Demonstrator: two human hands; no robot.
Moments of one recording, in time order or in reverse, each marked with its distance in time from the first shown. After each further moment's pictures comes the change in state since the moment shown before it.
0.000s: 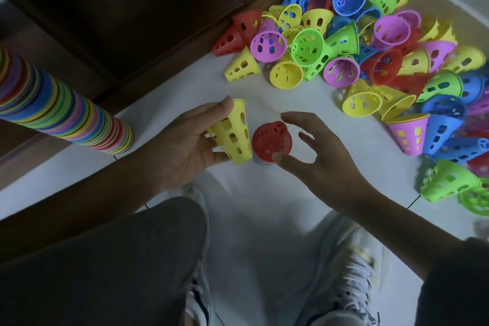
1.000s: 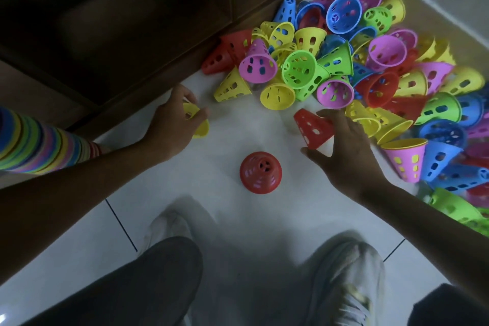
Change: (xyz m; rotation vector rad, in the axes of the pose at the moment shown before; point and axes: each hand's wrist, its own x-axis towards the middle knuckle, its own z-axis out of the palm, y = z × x) left_hand 0.116 0.019 -0.052 1.092 0.503 0.511; right_hand 0.066 0.060 -0.057 -0.587 0.129 0.015
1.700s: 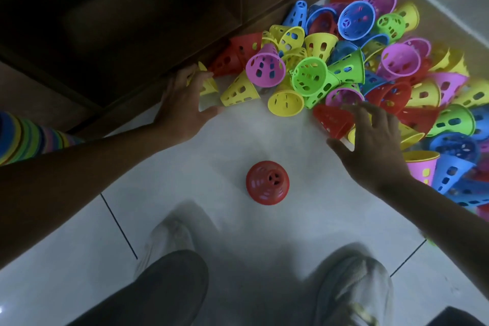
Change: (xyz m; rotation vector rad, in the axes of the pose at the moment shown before) left_hand 0.044 -0.015 0.004 0.322 0.034 0.260; right_hand 0.027 0.021 -0.009 -0.258 0.111 0.024
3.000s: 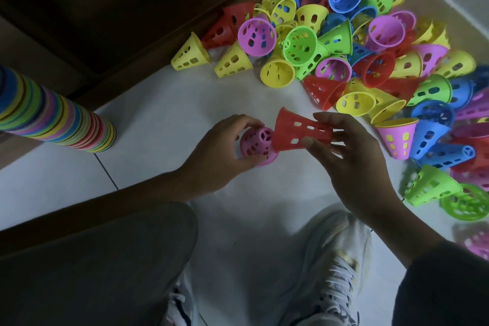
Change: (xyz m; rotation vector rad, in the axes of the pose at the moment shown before) left_hand -0.126 0.098 0.005 -0.571 -0.283 0.085; right_hand -0.094 -0.058 -0.038 0.784 -0.044 0.161
